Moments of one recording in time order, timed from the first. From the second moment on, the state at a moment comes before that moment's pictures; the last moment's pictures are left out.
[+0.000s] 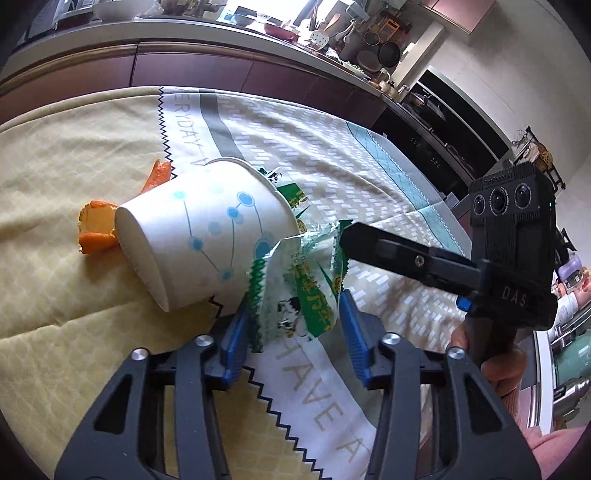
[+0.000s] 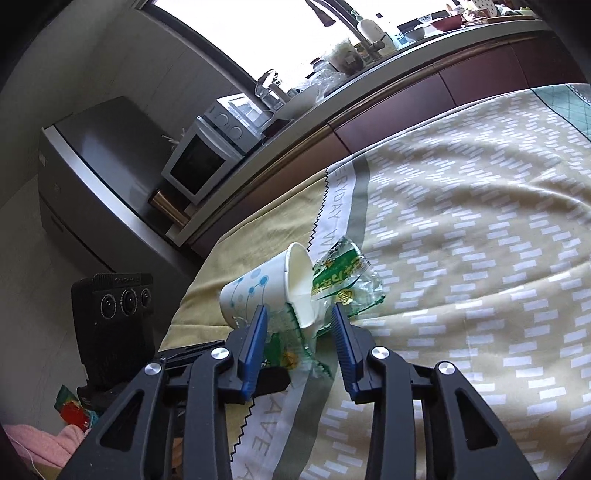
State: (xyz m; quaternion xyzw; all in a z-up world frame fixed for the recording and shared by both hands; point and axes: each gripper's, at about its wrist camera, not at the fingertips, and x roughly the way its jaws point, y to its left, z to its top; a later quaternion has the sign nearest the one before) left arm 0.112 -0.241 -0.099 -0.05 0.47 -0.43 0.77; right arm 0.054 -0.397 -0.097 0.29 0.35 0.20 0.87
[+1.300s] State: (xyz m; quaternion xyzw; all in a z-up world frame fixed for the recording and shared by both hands) left arm 0.073 -0.027 -0.064 -0.10 0.41 -0.32 0.85; right arm 0.070 -0.292 -0.043 0.19 0.32 0.29 0.88
